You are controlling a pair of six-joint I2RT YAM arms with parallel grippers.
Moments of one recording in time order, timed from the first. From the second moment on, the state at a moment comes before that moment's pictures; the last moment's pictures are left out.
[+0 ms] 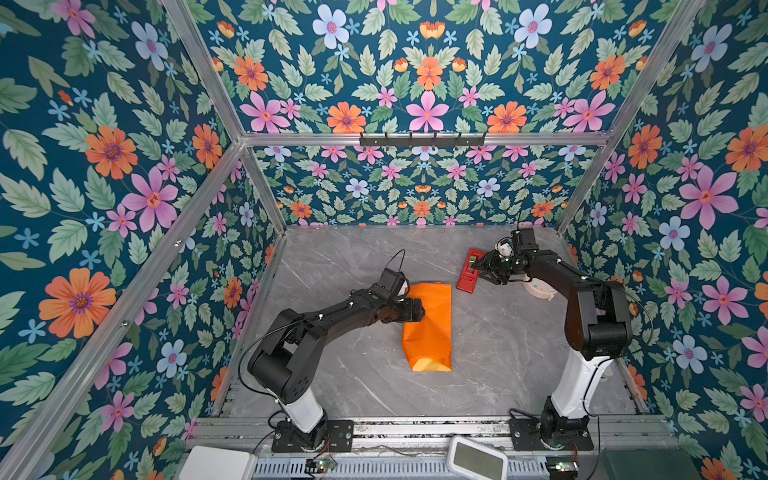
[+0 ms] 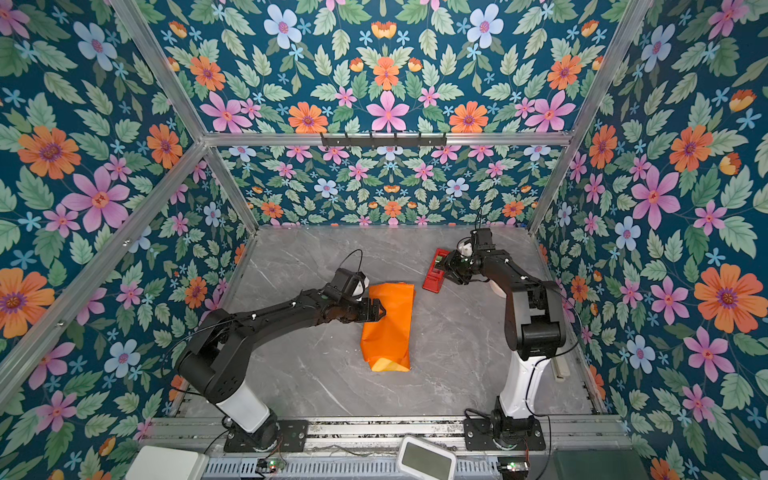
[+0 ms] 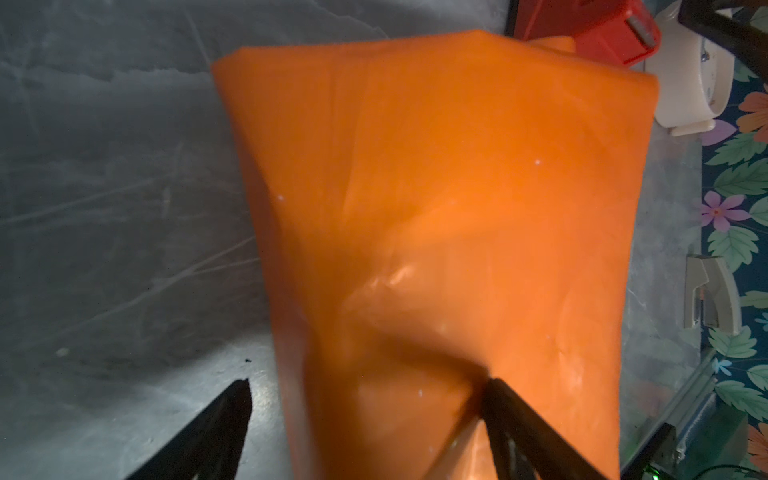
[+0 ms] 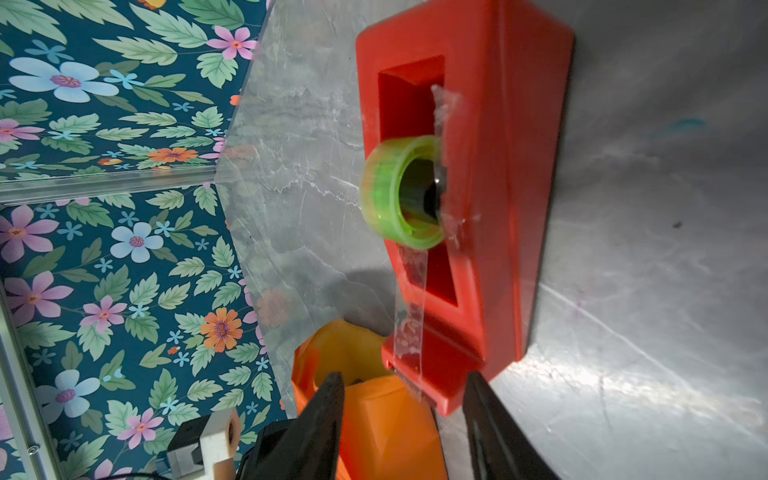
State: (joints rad) left arm -0.64 1.69 0.98 -0.30 0.23 -0.55; right arm 0.06 1.93 1.38 -0.42 -0.64 0.72
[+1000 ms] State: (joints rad) left arm -0.64 1.69 0.98 -0.30 0.23 -0.55; right arm 0.06 2.04 1.35 -0.24 -0.78 0.79
